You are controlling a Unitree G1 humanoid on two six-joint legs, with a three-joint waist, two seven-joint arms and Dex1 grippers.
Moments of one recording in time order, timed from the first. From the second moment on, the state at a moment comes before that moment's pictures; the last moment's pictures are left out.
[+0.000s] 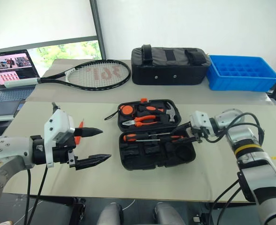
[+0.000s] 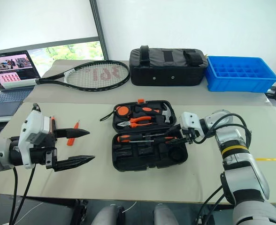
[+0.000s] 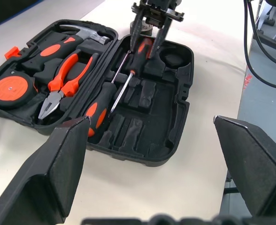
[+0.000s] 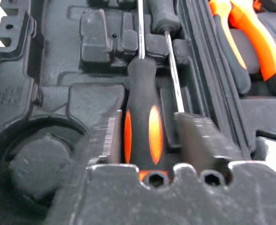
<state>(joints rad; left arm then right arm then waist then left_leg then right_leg) -0.04 0.98 0.43 -0.70 -0.89 0.87 -0.95 -0.84 -0.63 0.23 0.91 0.08 -0.47 1.56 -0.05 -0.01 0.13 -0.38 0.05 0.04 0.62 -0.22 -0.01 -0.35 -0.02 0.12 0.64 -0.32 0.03</state>
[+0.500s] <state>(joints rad) -0.06 0.99 0.37 -0.66 -0.88 0.83 -0.96 -0.68 -0.55 0.12 0.61 0.18 -0.19 1.41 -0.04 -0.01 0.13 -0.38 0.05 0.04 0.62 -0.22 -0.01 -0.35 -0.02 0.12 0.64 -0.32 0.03</state>
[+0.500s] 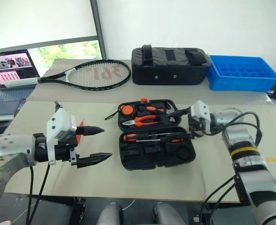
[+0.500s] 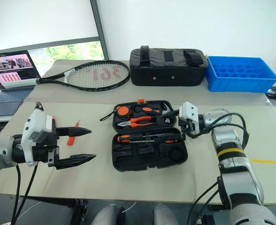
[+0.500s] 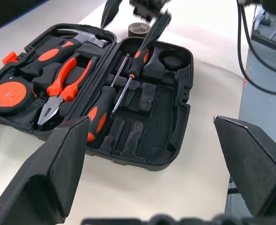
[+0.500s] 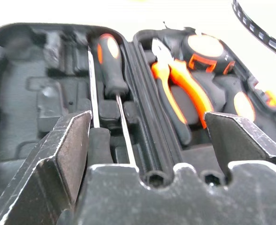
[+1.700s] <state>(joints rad) -0.05 0.94 0.33 -0.58 -0.79 0.78 -0.85 -0.57 -0.53 0.16 0.46 0.18 -0.07 1.33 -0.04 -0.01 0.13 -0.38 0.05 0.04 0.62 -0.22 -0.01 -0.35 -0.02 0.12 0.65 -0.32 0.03</state>
